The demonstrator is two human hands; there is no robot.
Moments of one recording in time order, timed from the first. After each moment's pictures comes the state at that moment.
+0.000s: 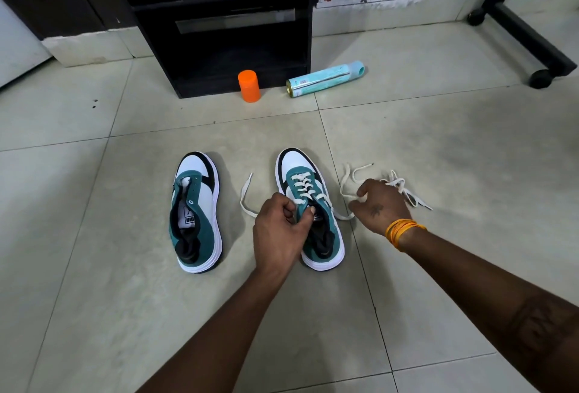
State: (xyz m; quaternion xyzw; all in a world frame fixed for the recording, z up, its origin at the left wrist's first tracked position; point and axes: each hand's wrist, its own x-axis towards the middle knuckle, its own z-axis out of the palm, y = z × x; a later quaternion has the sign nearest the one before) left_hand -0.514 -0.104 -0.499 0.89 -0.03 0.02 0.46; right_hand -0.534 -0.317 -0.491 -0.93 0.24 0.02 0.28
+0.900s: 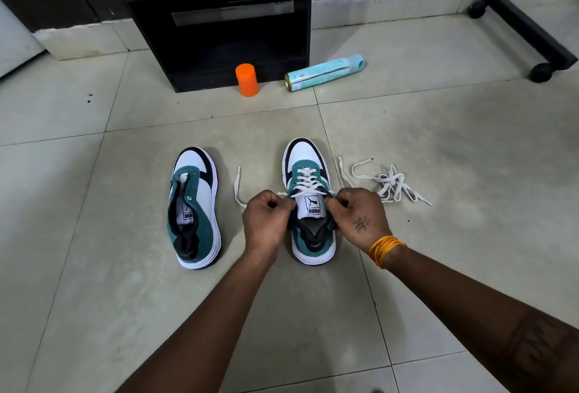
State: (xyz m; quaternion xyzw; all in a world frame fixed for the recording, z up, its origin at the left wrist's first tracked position) left_hand -0.492 -0.095 -0.496 0.78 0.13 -0.13 0.59; right_hand -0.546 -0.271 -0.496 -0.90 0.18 -0.08 0.39
